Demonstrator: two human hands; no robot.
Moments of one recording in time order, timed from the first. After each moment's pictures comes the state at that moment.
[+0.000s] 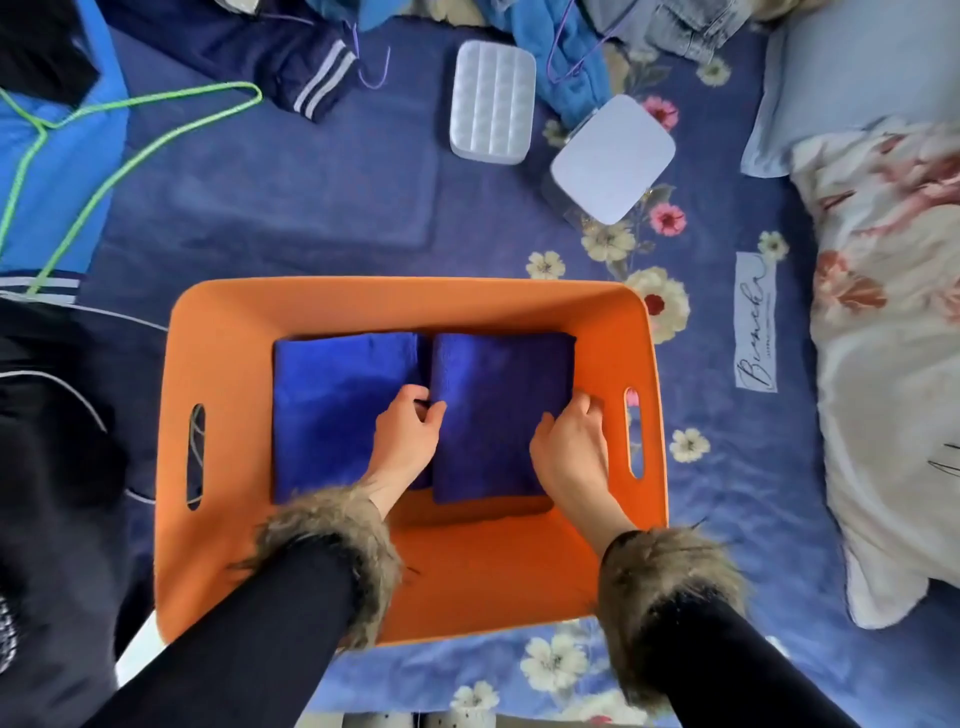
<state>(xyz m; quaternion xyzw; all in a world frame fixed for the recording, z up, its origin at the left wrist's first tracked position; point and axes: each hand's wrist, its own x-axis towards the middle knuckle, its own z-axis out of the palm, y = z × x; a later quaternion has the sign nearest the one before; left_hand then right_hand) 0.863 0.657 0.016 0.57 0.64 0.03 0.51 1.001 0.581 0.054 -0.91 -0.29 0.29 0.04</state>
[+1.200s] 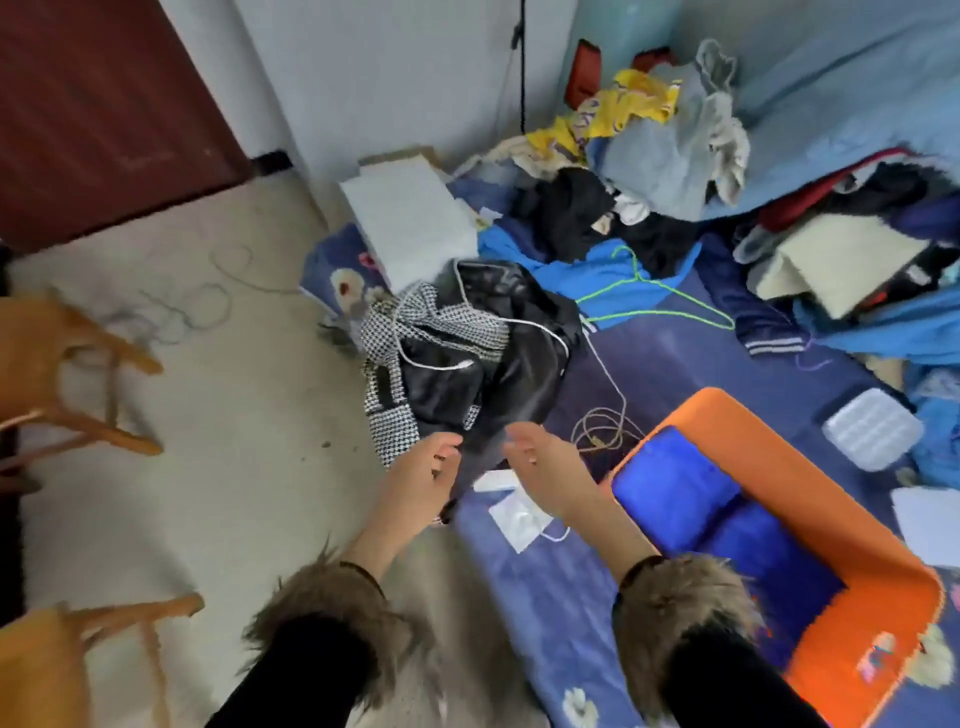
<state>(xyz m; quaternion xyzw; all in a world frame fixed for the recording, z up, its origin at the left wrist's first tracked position) 0.515 0.435 0.265 0.40 0.78 0.32 0.36 0.652 0.525 0.296 -0.49 -0.75 0.45 0.00</state>
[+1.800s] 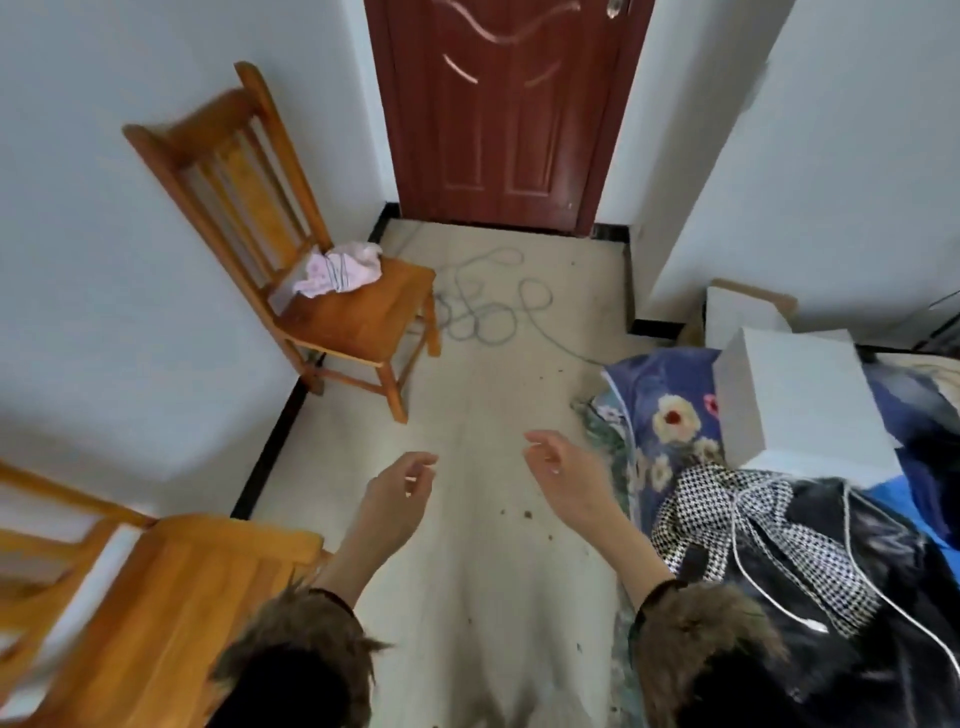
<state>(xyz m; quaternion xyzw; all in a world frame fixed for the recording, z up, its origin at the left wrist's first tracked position) 0.133 0.198 0.289 0.08 0.88 0.42 0.20 0.192 0.392 0.318 -0.22 -0.86 0.46 -0.06</state>
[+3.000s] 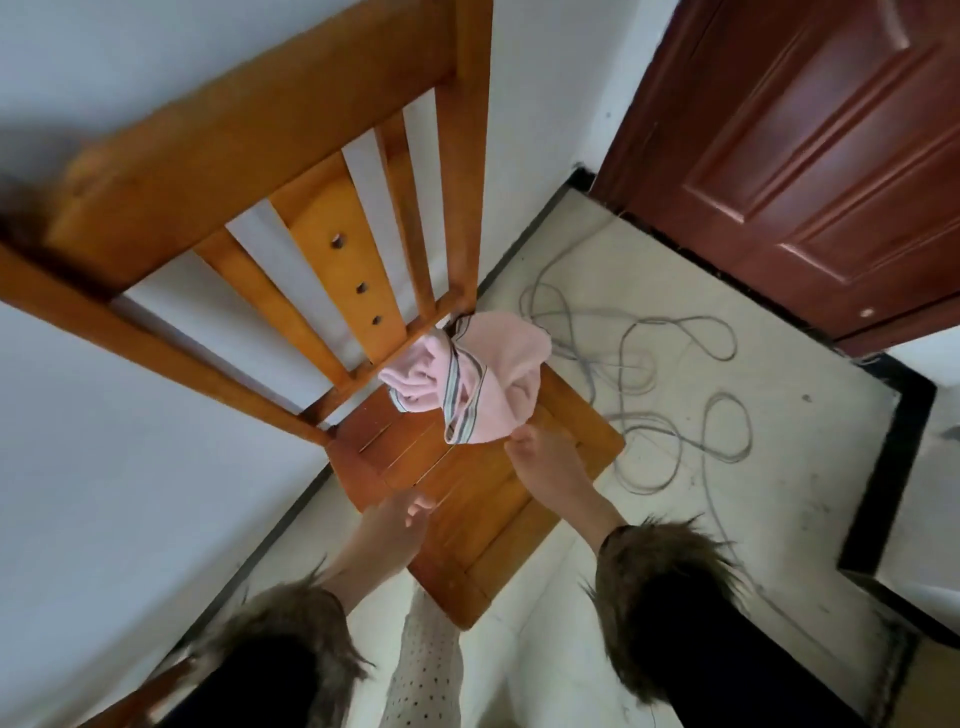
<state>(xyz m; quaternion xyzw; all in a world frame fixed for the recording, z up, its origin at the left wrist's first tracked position) -0.549 0.136 0.083 -0.16 0.85 0.37 0.34 -0.620 0.311 0.093 -0.09 -0.89 0.31 -0.33</state>
